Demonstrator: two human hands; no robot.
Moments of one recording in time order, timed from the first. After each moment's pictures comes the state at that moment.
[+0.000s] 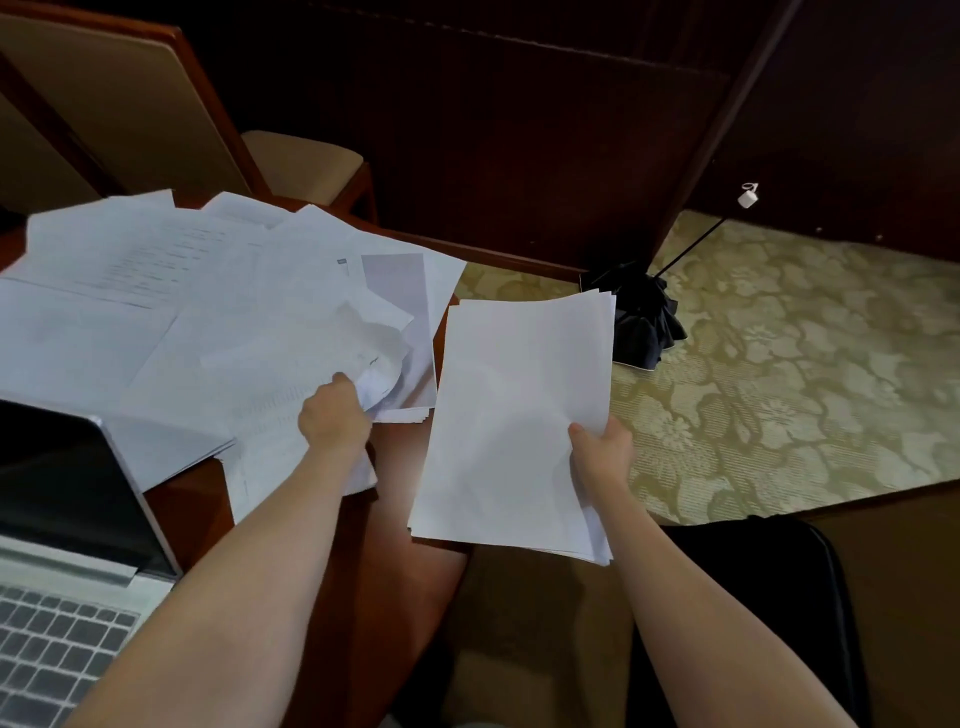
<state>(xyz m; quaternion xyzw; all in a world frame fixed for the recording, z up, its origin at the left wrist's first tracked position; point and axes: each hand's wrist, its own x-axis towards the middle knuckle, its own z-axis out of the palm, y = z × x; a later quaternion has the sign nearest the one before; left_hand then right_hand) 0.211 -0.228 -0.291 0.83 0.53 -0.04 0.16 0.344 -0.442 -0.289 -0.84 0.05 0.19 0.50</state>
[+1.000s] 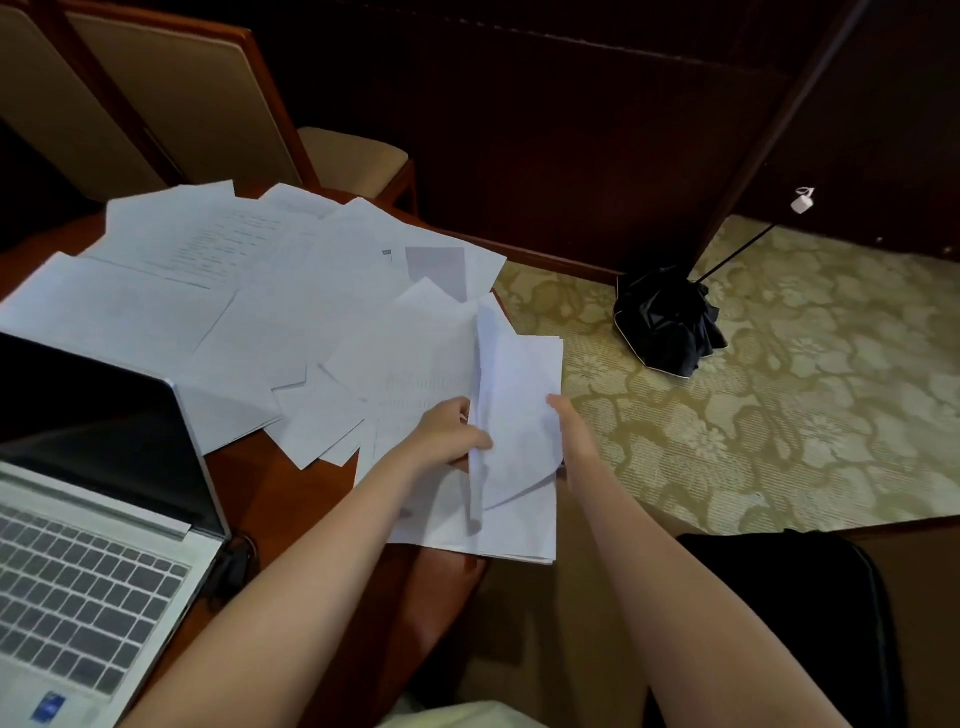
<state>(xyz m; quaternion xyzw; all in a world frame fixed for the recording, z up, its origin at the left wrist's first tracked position) 0.213 -0.284 -0.275 0.70 0.39 -0.08 0.59 0.327 -0.398 -0.308 -0.72 0.06 0.42 0.55</state>
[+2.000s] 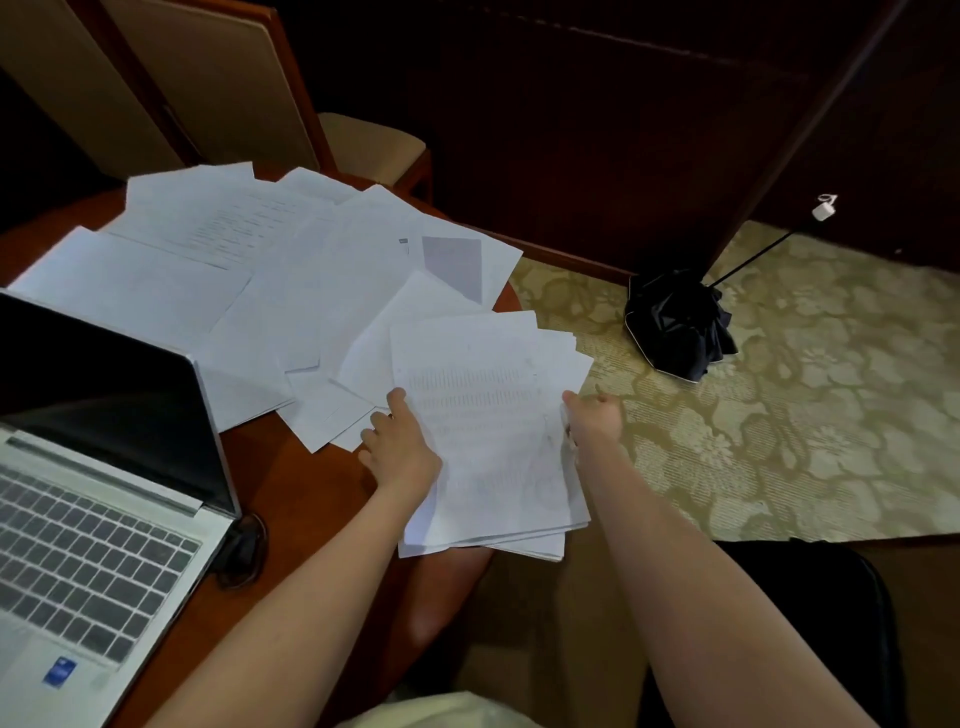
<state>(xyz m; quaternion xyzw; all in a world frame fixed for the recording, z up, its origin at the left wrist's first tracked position) 0.177 -0.289 -0.310 0.75 0.59 -0.02 0.31 0.349 -0.381 -0.321 -0.80 0.10 0.27 0.52</state>
